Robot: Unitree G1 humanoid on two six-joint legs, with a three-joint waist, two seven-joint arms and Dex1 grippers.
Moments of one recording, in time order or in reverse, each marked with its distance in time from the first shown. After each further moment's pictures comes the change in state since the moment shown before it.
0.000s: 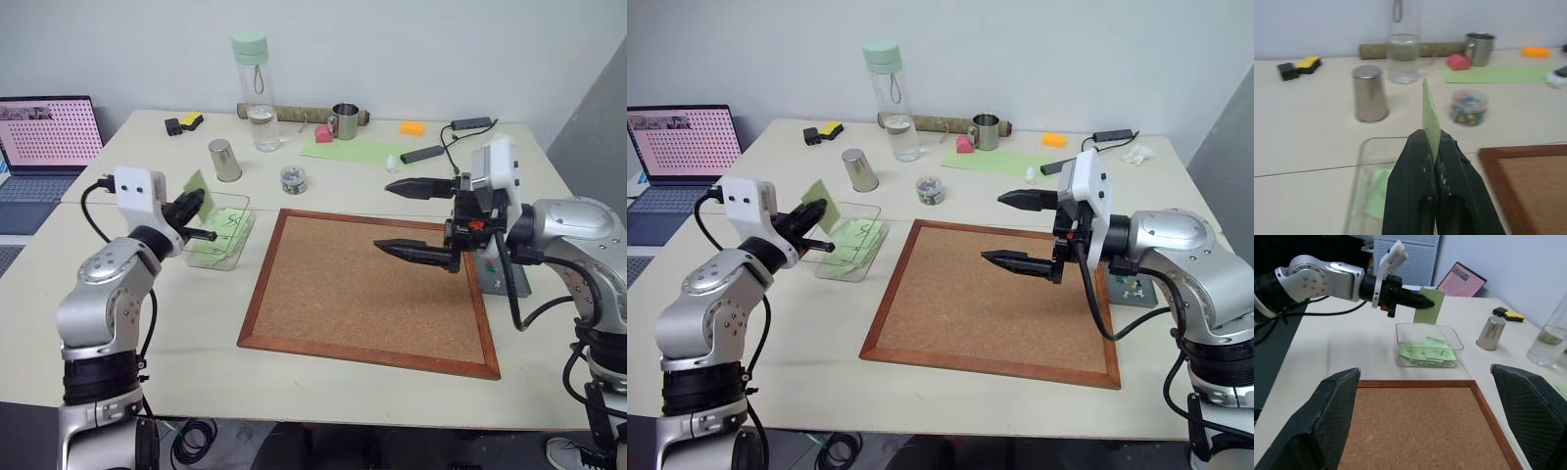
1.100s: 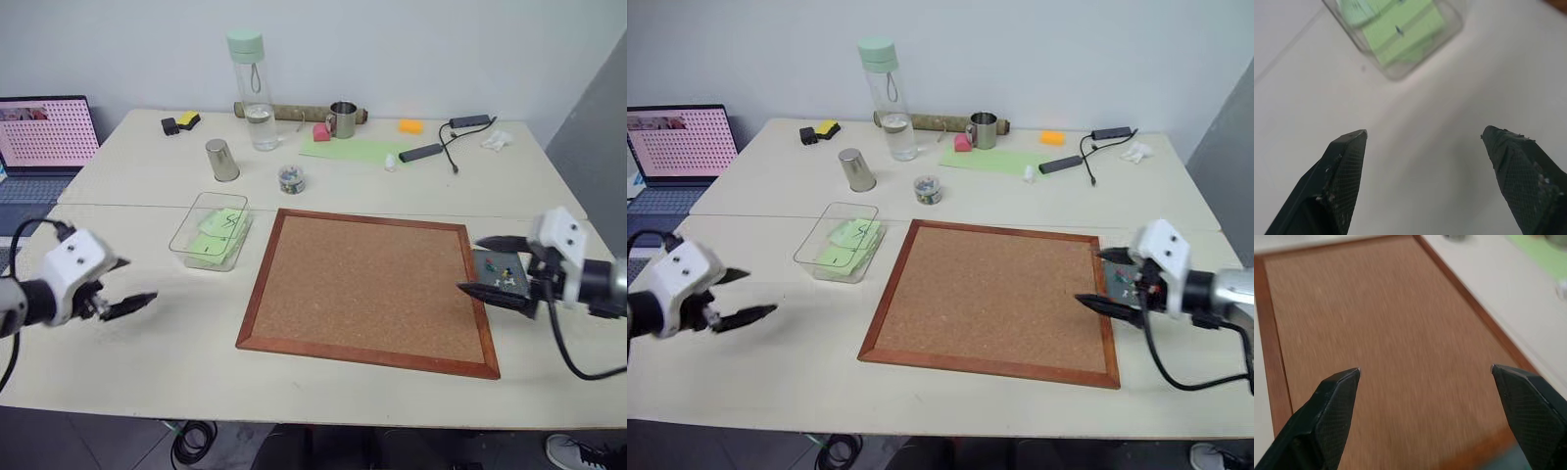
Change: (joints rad) left arm 0.555 0.589 0.074 0.024 0.107 -0.235 -0.714; right arm 0.599 -0.331 -0.347 0.040 -0.155 -0.061 0.084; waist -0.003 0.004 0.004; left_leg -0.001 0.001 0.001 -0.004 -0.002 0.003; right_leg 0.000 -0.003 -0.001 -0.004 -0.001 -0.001
